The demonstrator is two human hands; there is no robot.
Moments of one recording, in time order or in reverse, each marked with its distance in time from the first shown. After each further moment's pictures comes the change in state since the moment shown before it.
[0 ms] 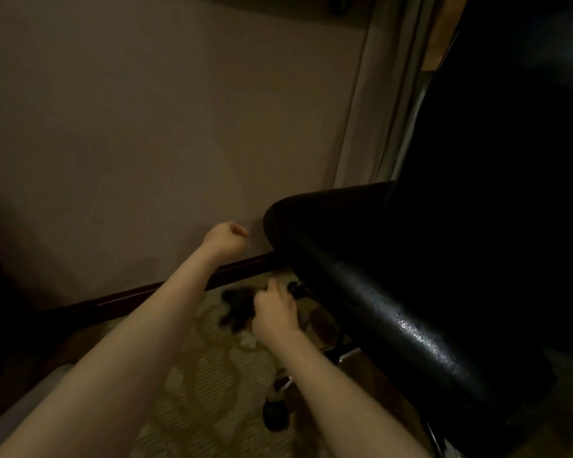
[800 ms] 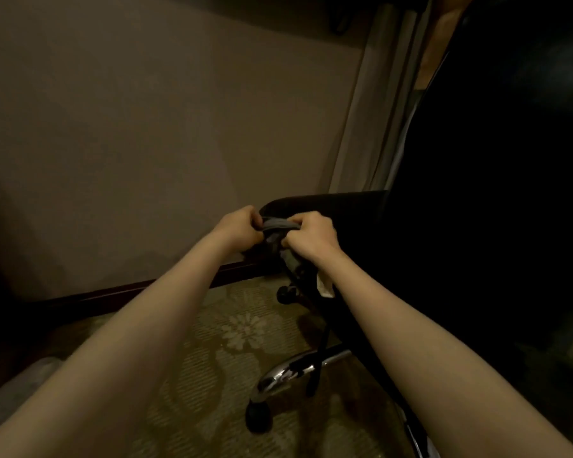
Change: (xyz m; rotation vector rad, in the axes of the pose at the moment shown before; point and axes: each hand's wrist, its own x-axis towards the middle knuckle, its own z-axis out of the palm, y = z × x) left_hand -0.019 0.031 0.010 0.221 -0.078 0.221; right_hand 0.021 0.052 -0.102 0.400 0.280 0.072
